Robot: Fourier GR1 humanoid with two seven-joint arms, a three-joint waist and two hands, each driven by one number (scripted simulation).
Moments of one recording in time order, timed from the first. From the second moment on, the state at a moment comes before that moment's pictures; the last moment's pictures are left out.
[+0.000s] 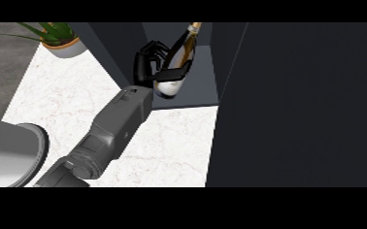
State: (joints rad) left arm -1.04 0.01 -0.20 -0.13 0.50 0.56 -0.75; right arm -0.62 -0.19 -0.04 -2.40 -0.20 -0.07 0.93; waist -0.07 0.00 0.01
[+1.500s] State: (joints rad) left arm -0.85 0.01 -0.17 -0.28 0.68 0.35 -0.70; right arm -0.64 -0.15 0.00 -2.39 -0.22 -0.06 0.92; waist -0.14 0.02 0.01
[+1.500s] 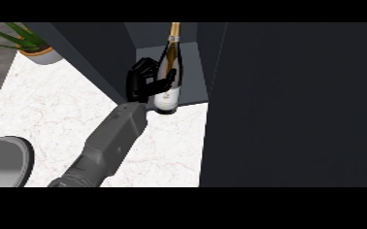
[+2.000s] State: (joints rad) left arm -0.82 0.00 -0.24 -0.24 0.77 0.40 -0.73; right arm -0.65 -0.14 -0.01 -2.38 -0.24 -0.05 0.92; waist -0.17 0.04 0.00
